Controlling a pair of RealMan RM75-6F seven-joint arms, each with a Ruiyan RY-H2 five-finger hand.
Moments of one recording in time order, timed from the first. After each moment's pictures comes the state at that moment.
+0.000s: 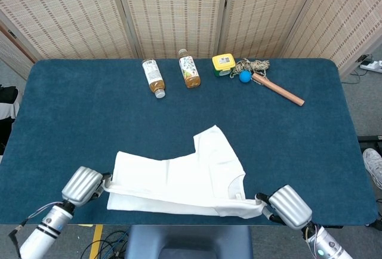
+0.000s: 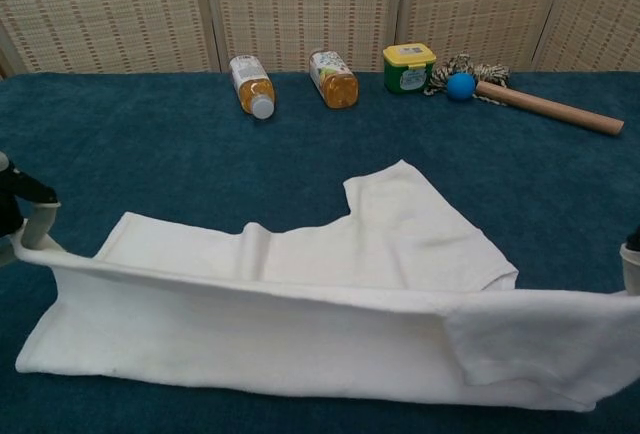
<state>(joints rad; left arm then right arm) -0.37 -1.23 -0.03 -1.71 1.55 1.08 0.28 0.24 -1.25 -0.15 -1.58 -1.89 1.38 -0.05</state>
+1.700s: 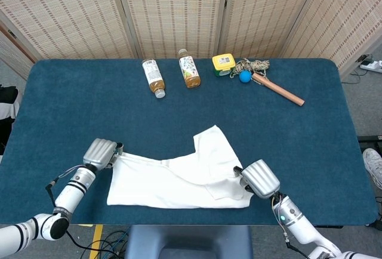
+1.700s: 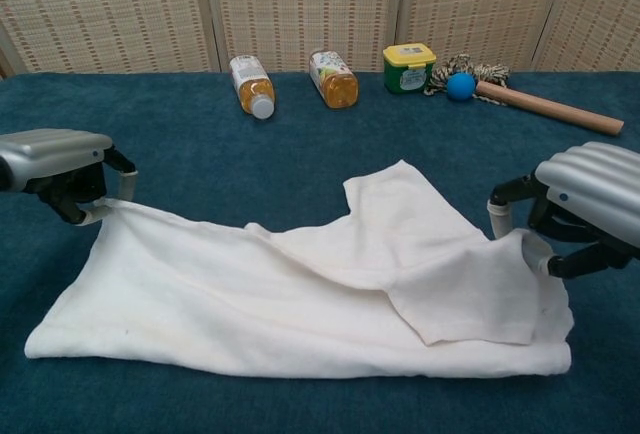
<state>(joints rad) -0.65 -1.42 -0.13 -1.44 1.09 0.85 0.38 0.39 -1.52 0.00 -1.39 -1.71 1.23 -0.19</state>
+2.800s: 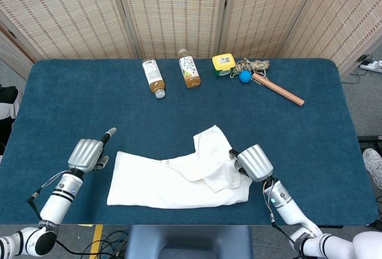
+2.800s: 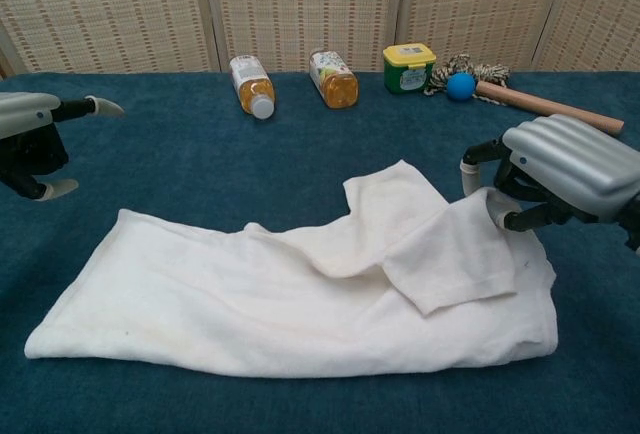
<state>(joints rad) -0.58 -1.30 -0.11 -1.63 1.12 1.04 0.33 0.48 -1.73 0.07 -1.03 -1.68 1.30 -0.04</state>
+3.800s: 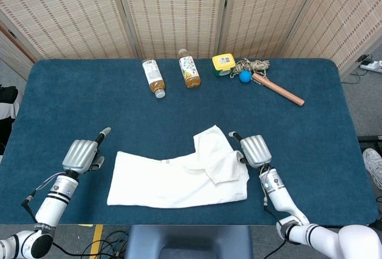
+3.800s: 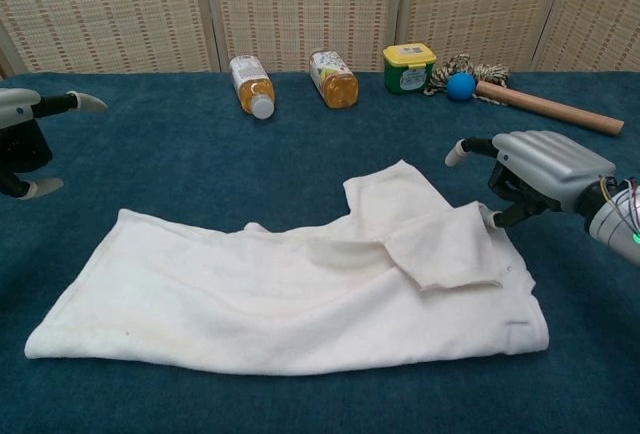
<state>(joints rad) -0.55 -1.28 -0.11 -1.64 1.12 1.07 0.31 0.55 -1.81 0.16 -0.95 -1.45 1.10 -0.04</state>
